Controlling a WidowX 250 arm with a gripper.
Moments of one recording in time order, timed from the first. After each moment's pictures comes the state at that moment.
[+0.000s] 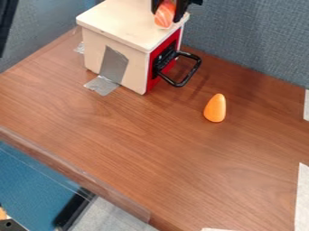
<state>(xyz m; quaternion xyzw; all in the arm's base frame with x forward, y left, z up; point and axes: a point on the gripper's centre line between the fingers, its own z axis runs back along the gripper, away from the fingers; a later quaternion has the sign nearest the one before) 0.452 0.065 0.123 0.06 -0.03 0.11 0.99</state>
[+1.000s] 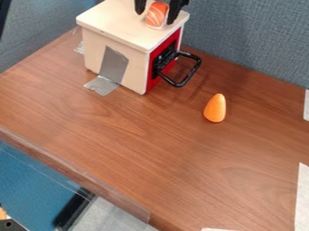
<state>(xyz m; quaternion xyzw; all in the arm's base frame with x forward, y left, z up) 0.449 0.085 0.112 0.04 -0.03 0.11 0.99</state>
